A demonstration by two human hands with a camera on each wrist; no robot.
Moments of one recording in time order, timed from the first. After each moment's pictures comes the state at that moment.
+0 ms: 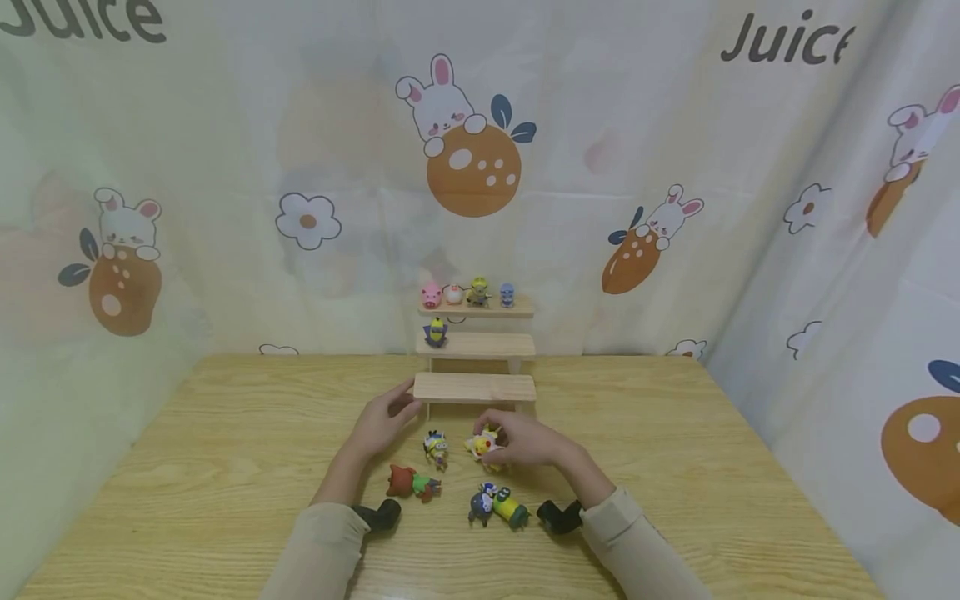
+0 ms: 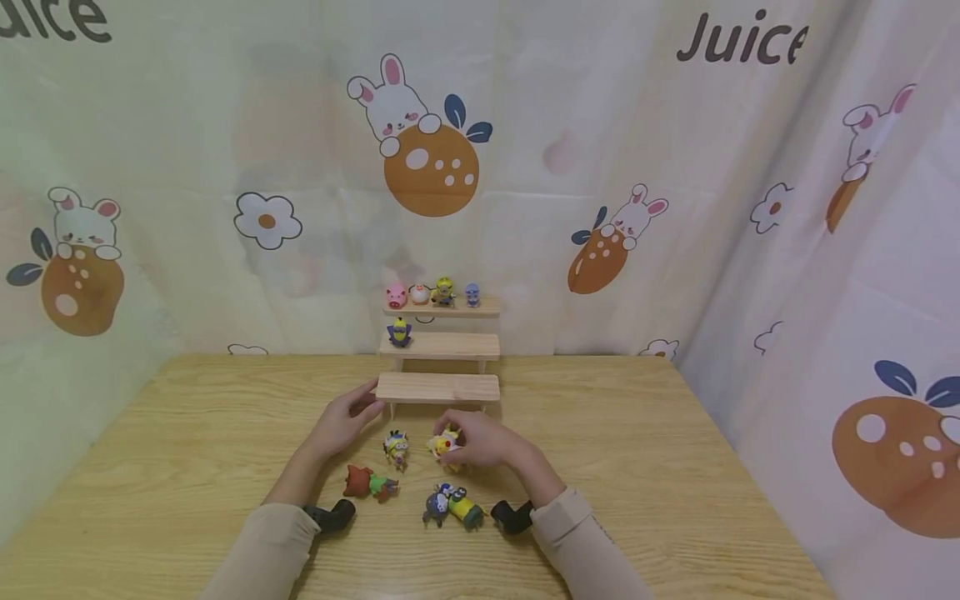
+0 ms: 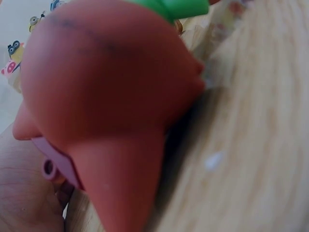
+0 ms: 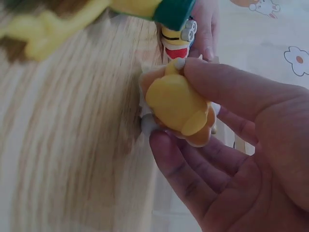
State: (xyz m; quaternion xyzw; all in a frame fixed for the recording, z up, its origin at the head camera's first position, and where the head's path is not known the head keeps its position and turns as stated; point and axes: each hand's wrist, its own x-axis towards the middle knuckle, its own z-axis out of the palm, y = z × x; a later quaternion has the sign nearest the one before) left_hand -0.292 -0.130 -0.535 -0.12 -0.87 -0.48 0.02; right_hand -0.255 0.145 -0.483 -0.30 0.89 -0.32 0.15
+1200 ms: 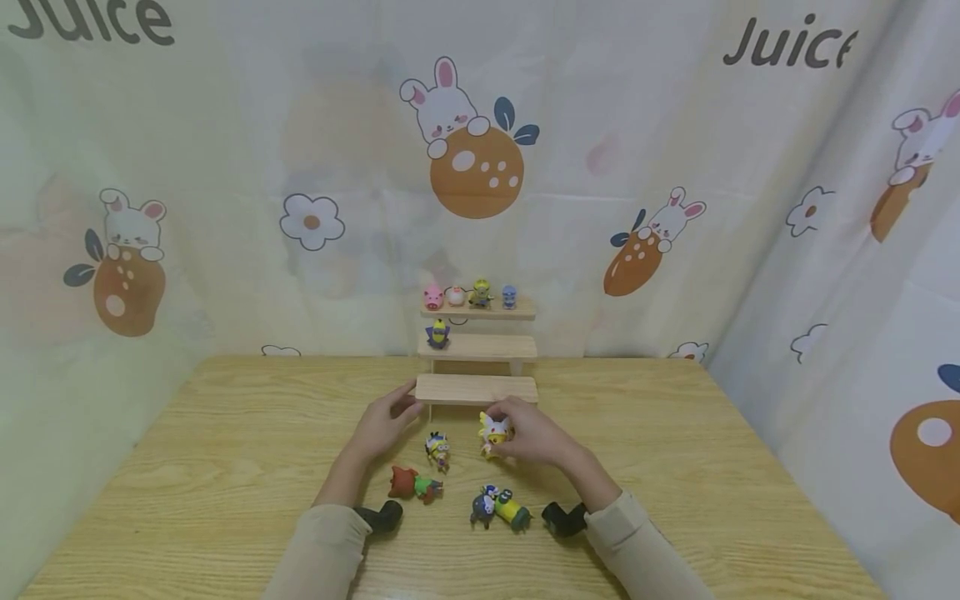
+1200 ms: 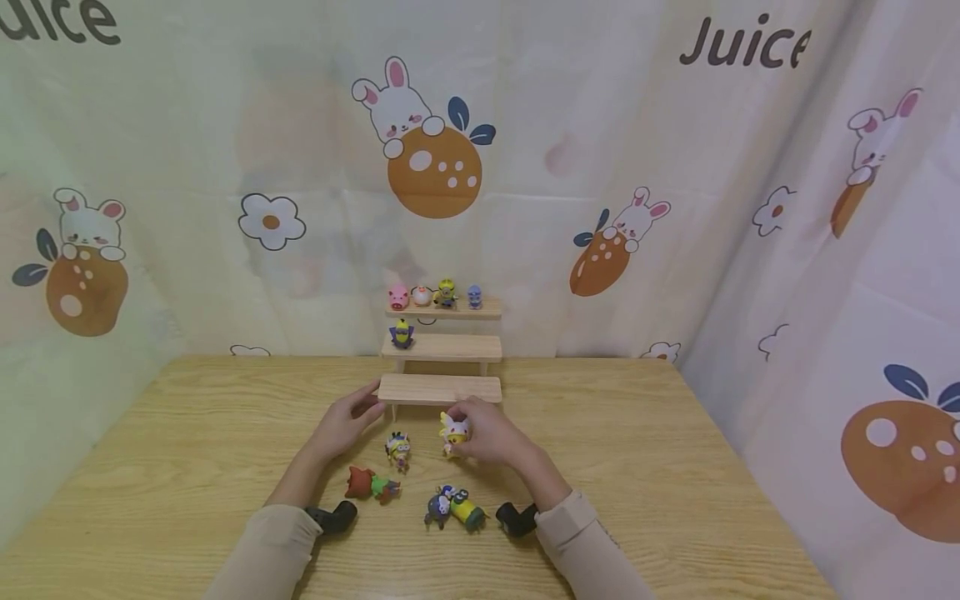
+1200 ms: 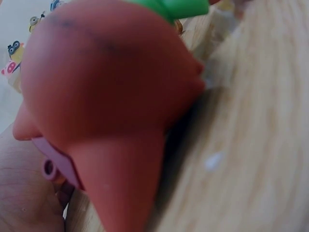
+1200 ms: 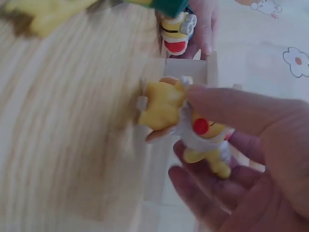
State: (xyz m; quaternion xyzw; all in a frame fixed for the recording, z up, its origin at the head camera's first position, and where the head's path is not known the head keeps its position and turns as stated) left_hand -0.290 -0.131 -0.535 -0.12 -0.86 -0.49 0.03; right_hand -0.255 0.145 -0.479 -0.27 0.92 -0.27 0.03
